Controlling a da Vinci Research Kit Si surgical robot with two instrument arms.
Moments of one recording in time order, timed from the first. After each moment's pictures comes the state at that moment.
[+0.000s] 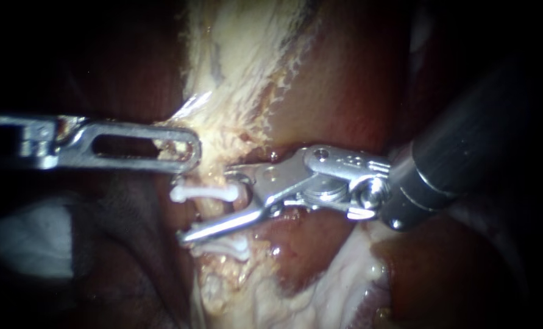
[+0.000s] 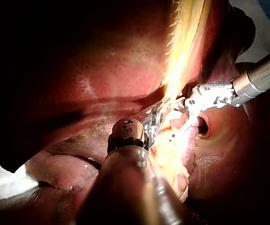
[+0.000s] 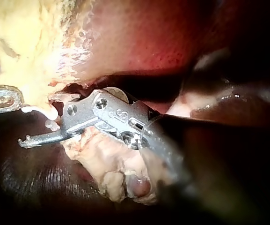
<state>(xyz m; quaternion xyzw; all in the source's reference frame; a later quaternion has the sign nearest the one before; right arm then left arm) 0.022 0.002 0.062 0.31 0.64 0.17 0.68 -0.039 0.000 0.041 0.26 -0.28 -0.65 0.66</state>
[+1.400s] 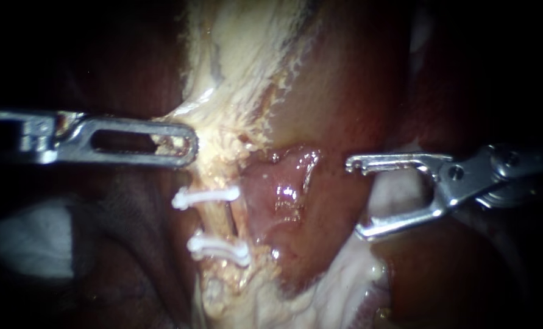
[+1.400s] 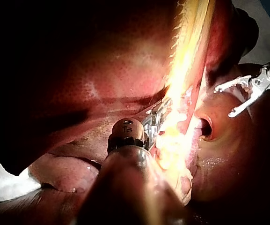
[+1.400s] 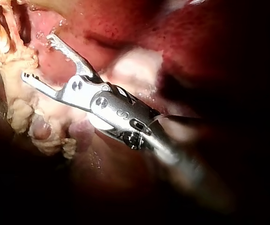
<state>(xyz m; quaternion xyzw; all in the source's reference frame) 0.001 0.002 0.056 0.23 0.64 0.10 0.73 -0.039 0.000 0.043 0.26 -0.28 -0.65 0.66</state>
